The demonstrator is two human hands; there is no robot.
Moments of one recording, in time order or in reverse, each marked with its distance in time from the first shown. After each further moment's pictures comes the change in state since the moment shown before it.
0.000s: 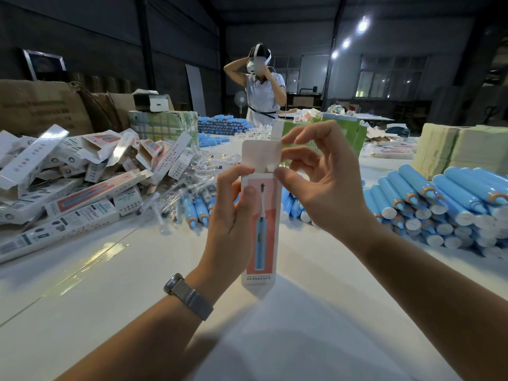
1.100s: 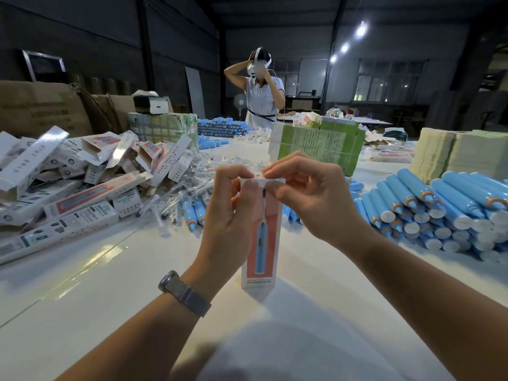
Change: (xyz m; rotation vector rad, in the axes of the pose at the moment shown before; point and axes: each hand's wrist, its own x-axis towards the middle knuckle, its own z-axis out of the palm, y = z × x) left_hand 0.008 0.010 -0.004 0.063 0.030 0.043; right_hand -0.006 0.001 0.001 -0.059 -0.152 0.144
